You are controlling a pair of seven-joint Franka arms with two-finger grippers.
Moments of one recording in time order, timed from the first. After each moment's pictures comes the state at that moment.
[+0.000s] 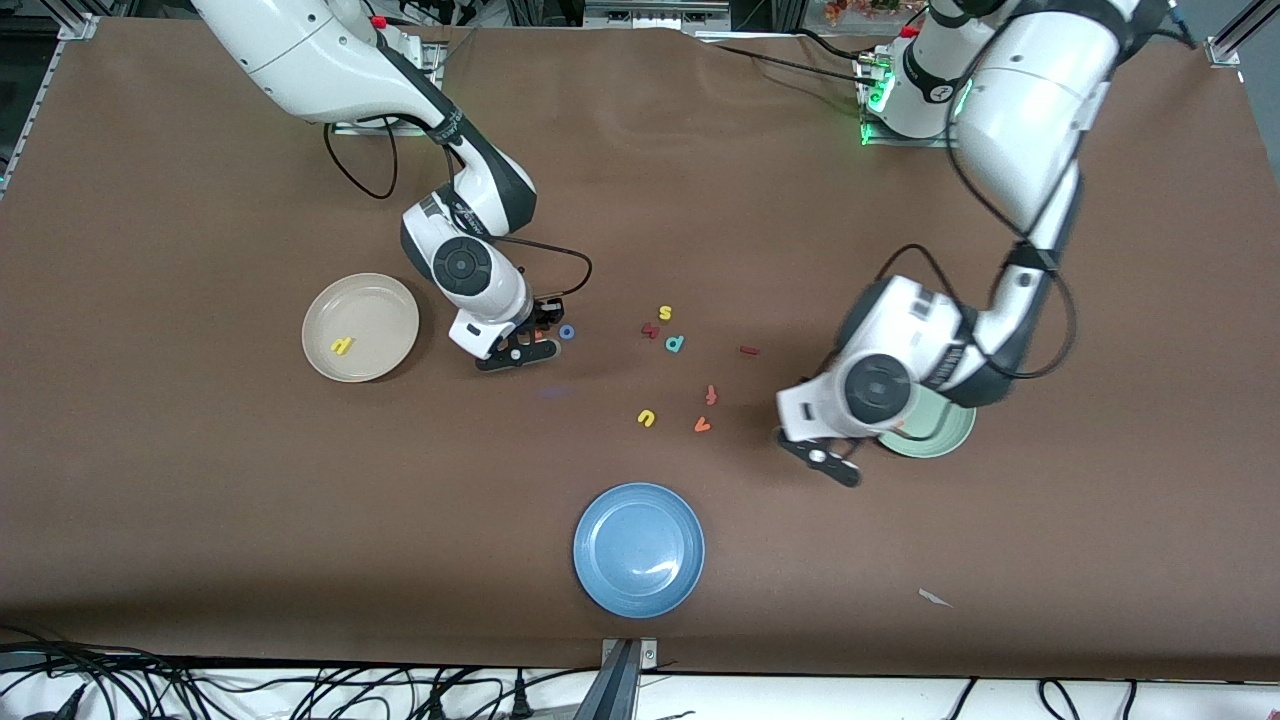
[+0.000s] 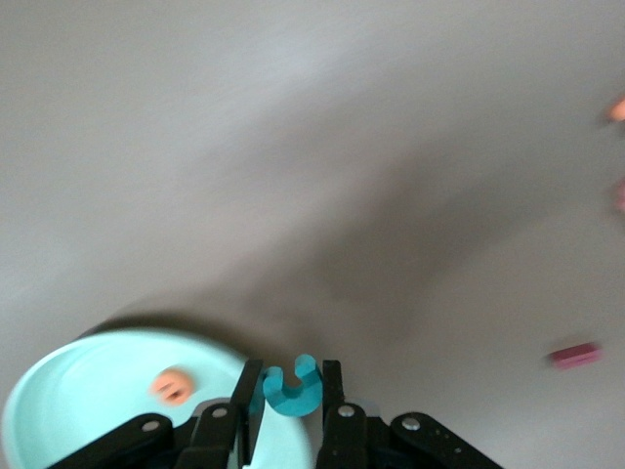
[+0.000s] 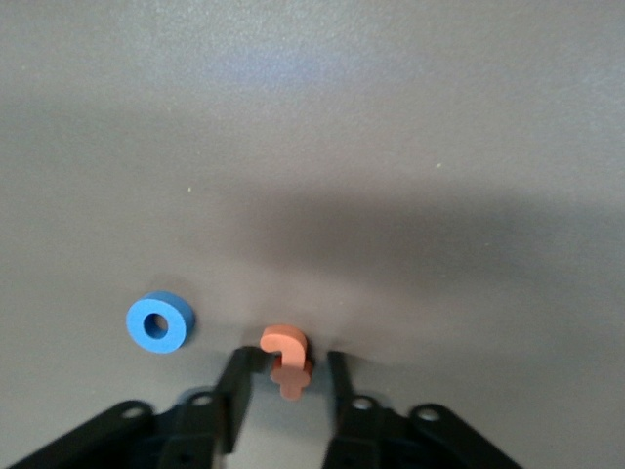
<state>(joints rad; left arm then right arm) -0.12 0.76 -0.26 -1.37 0.25 1.88 0.08 0.22 0.60 0.37 -1.96 -0.14 2.43 0.43</state>
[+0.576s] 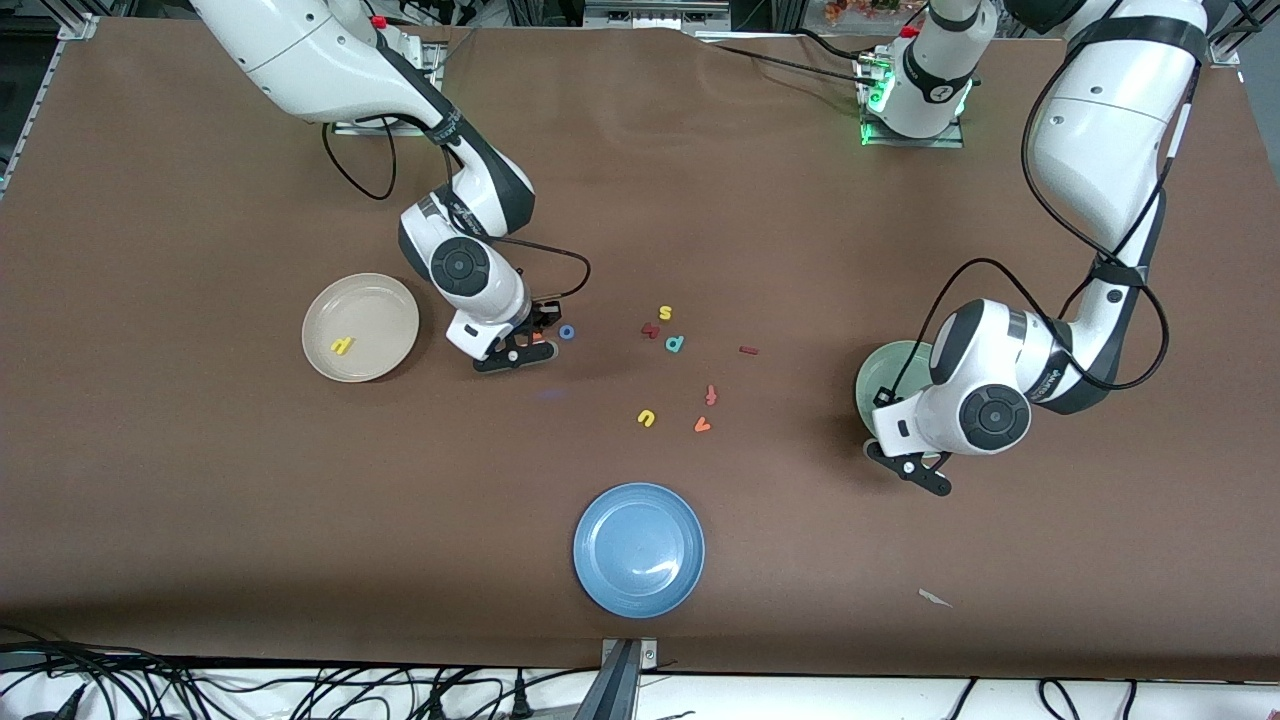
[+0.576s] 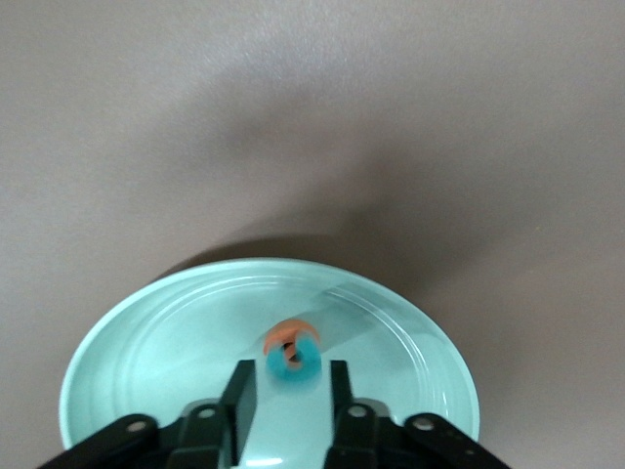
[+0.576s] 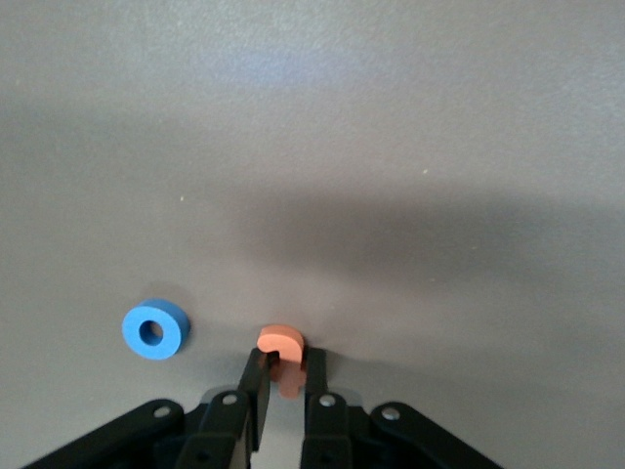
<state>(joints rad) 0.03 0.75 -0.26 -1.53 0.25 2.00 0.18 0.22 0.60 0.36 -1.95 -0.14 2.42 0.45</state>
